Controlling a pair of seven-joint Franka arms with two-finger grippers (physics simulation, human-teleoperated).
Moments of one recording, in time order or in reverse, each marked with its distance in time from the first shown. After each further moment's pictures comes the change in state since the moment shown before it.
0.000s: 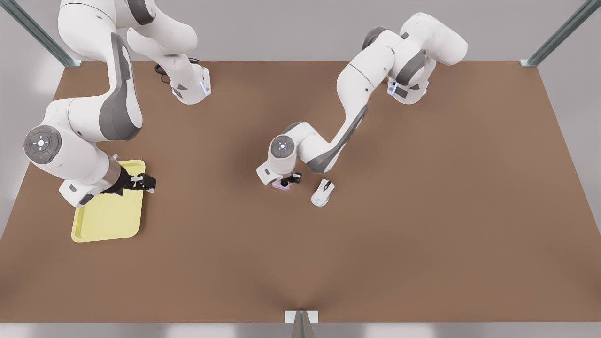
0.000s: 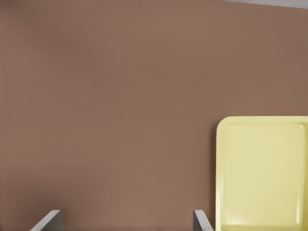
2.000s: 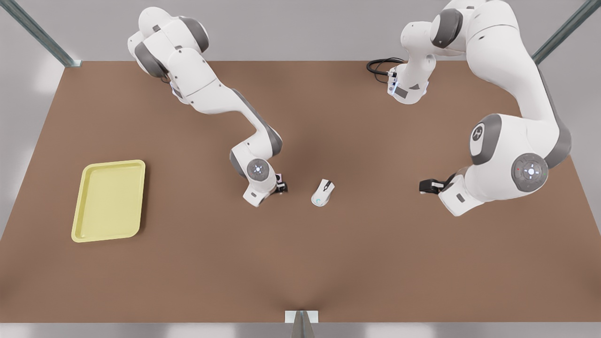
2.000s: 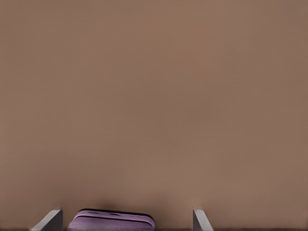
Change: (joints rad) left arm 0.679 -0.455 0.055 -0.013 -0.043 -0.640 0.635; right arm 0.532 0.416 0.014 -0.286 0.009 0.683 0.473
